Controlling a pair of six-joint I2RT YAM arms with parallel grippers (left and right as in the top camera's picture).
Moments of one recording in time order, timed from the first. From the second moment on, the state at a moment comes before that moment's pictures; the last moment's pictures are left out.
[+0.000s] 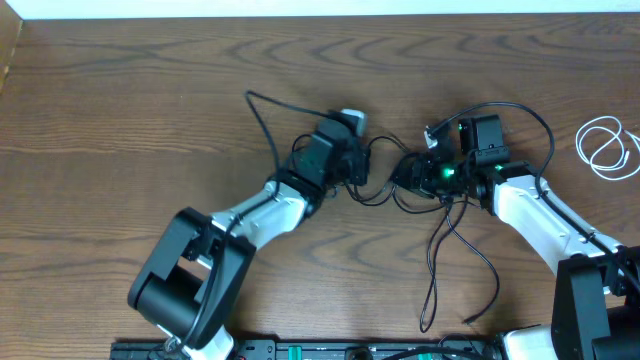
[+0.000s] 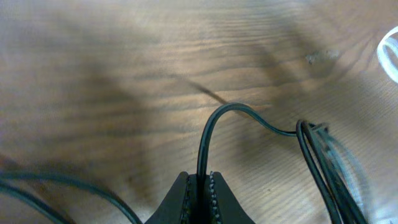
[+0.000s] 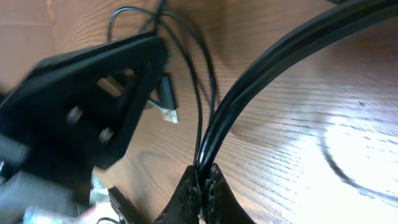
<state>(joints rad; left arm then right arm) -0.55 1.80 0.91 0.21 0.23 -0.45 0.20 1.60 0.86 -0.30 -0.73 0.57</state>
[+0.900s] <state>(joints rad) -0.52 1.86 0.91 0.29 0.77 -0.96 0.19 1.60 0.86 -0.16 -0.93 0.39</state>
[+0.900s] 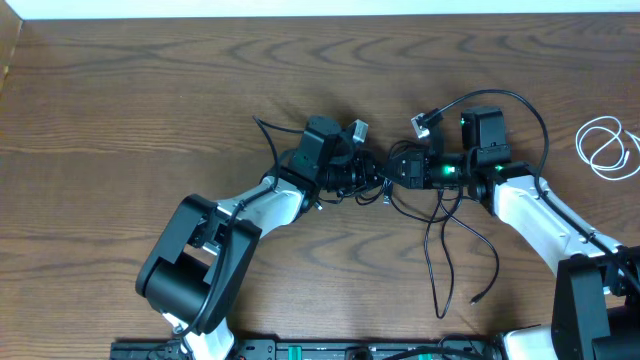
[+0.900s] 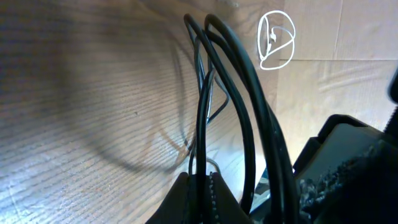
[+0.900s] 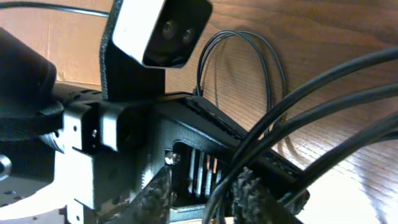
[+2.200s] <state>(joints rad) -0.52 1.86 0.91 0.29 0.82 -0.96 0.11 1.60 0.86 -0.36 -0.67 0.53</state>
